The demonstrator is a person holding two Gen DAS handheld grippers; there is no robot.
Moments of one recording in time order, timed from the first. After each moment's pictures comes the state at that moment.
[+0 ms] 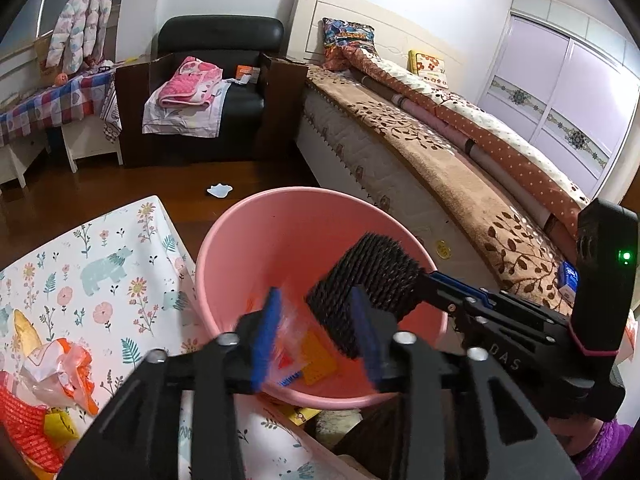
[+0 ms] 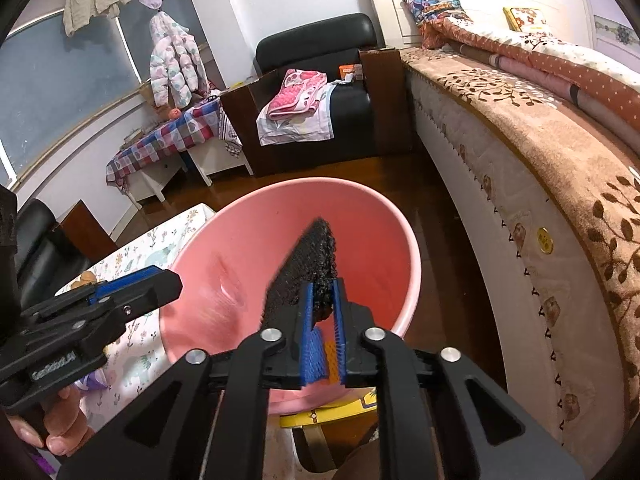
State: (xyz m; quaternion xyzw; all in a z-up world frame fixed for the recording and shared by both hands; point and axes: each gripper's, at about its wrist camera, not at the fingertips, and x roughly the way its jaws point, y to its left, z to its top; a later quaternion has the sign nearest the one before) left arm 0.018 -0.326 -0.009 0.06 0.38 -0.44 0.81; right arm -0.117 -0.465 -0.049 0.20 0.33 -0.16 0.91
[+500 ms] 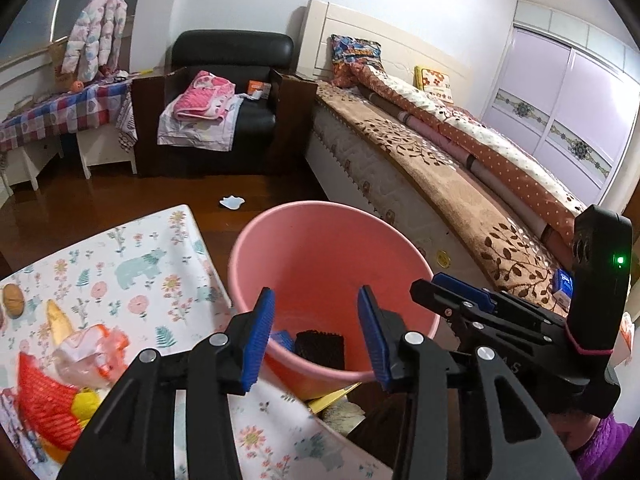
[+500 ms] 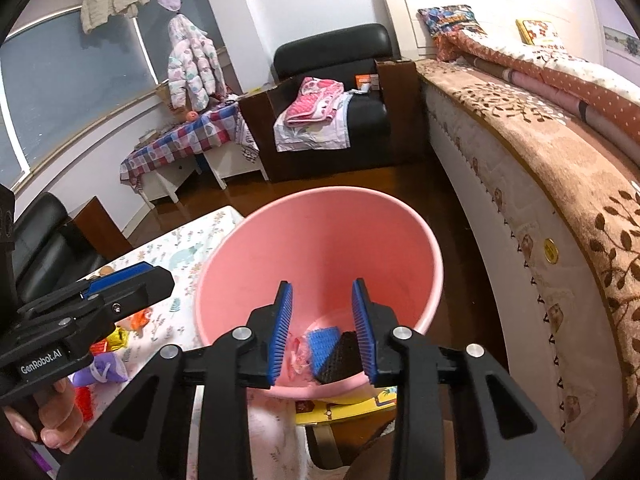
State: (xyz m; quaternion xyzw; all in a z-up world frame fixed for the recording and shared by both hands) left arm 0.004 -0.282 0.019 0.05 0.36 -0.42 0.83; right arm -0.127 -0.437 -0.028 0.18 0.31 -0.13 0.92
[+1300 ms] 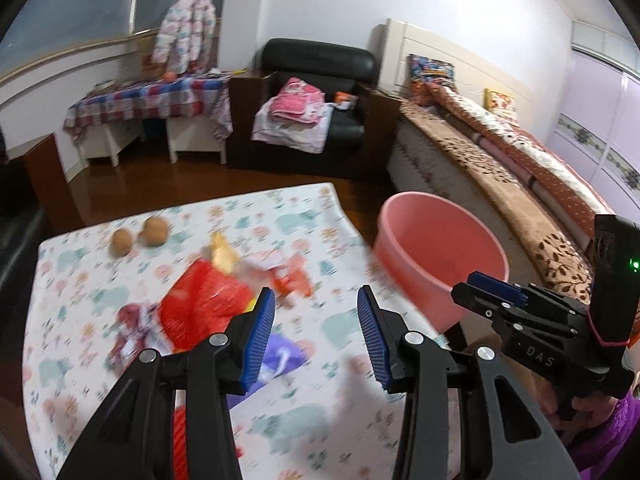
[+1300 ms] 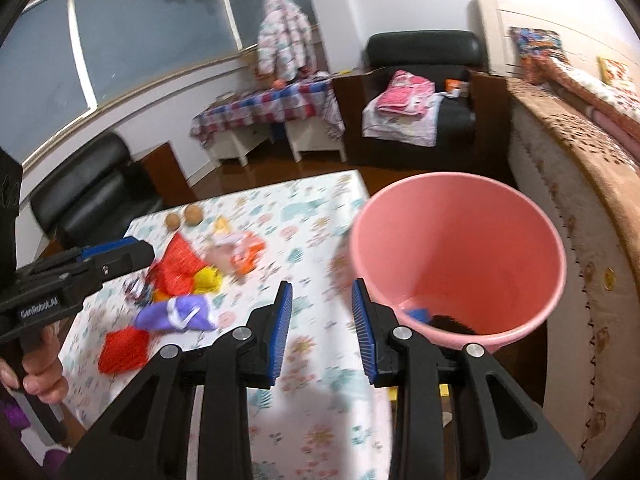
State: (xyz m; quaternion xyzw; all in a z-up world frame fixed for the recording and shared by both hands) left arm -0.019 -0.115 0.034 0.04 0.36 -0.29 0.88; right arm -0.121 -0.322 -0.021 0.11 0.34 0.00 0.93
